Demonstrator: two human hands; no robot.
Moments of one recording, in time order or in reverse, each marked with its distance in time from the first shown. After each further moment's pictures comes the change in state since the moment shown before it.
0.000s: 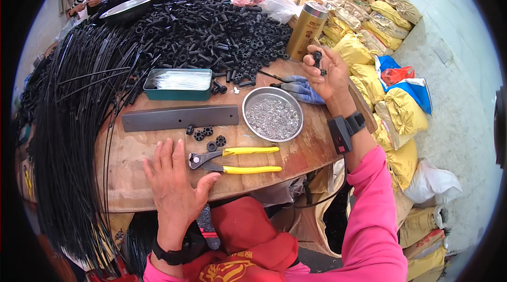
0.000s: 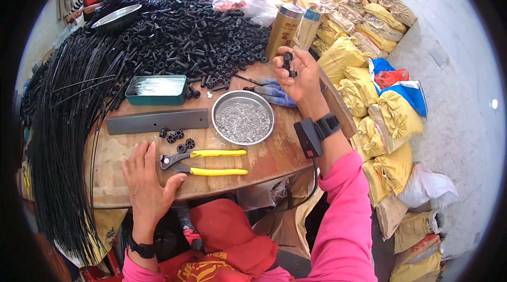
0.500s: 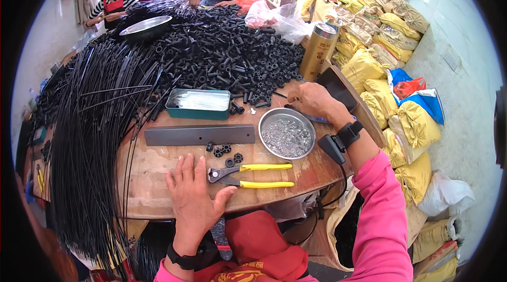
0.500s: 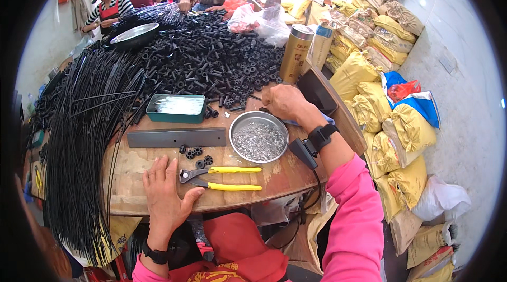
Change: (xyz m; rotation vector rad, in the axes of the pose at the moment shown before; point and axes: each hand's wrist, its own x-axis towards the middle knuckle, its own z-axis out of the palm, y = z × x) left_hand -0.001 0.003 -0.004 -0.018 0.006 0.004; right_hand 0.019 0.026 0.025 -2.197 -0.262 0.007
